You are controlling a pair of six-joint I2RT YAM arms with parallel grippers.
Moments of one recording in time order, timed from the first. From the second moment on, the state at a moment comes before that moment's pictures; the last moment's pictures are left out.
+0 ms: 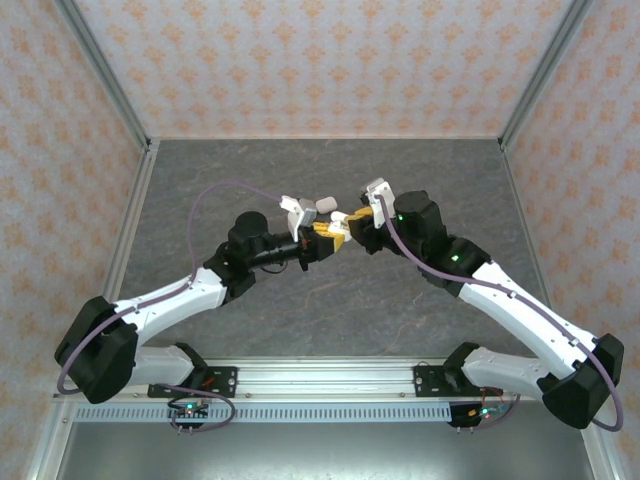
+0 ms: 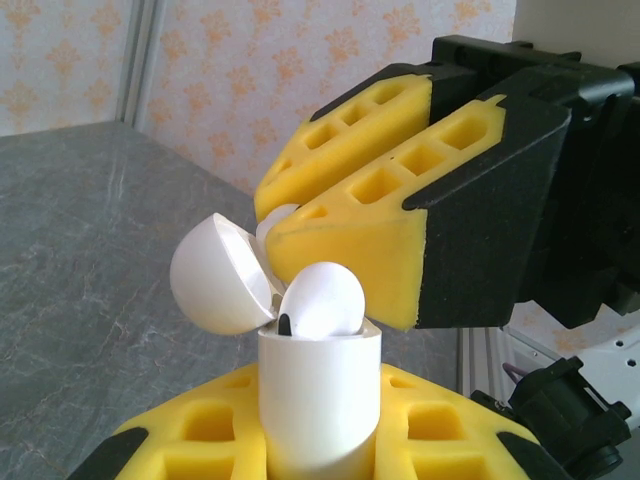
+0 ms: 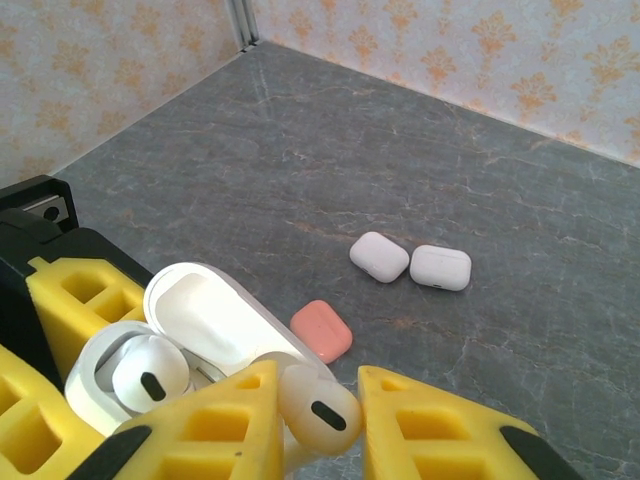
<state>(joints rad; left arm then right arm) -0.63 1.27 0.70 0.49 0.55 -0.36 0.70 1.08 1.01 -0.38 -0.05 0.08</state>
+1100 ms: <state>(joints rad) -0.64 1.22 0.66 0.52 0.55 -0.36 0.69 1.08 1.06 -0.44 -0.19 0.19</state>
